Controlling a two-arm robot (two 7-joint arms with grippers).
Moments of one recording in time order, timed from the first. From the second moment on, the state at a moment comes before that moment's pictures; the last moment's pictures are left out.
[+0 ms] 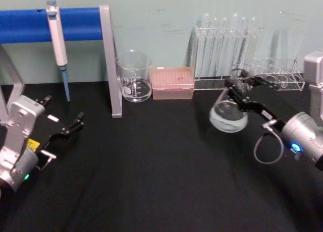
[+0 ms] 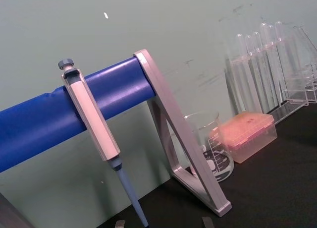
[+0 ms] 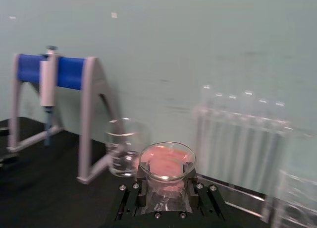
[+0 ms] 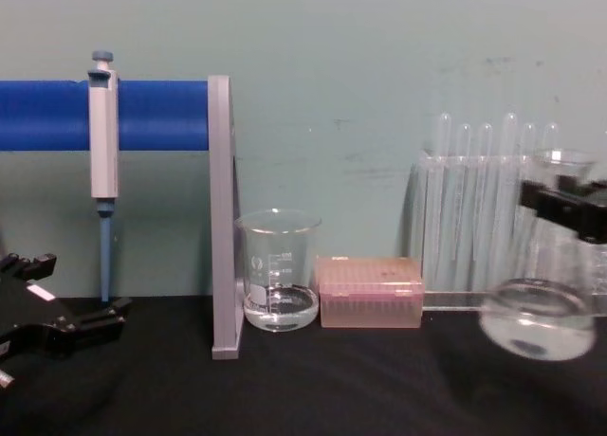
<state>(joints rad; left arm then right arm) -0.20 0.60 0.45 -1.41 -0.25 -0.12 0.03 0.16 0.43 -0.24 -1.59 0.44 0.04 0.28</state>
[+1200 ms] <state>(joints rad) -0.20 0.60 0.45 -1.41 -0.25 -0.12 0.03 0.25 0.39 -0.34 -1.54 0.43 0.06 0.46</state>
